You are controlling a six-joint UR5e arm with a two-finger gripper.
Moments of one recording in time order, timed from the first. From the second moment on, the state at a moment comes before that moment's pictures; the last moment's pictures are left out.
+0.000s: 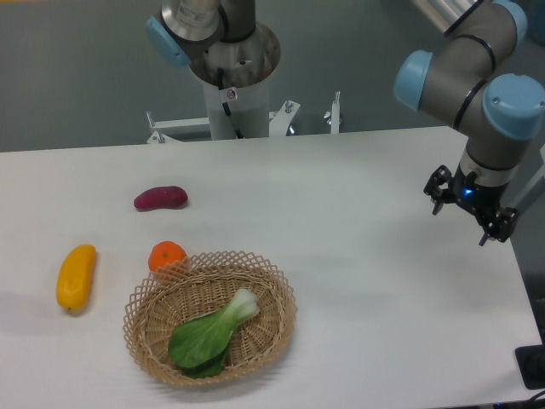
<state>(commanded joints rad) 2.80 -2.04 -1.45 -1.10 1.54 1.61</state>
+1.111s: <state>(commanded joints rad) 2.54 -2.02 -1.48 -1.11 1.53 1.16</state>
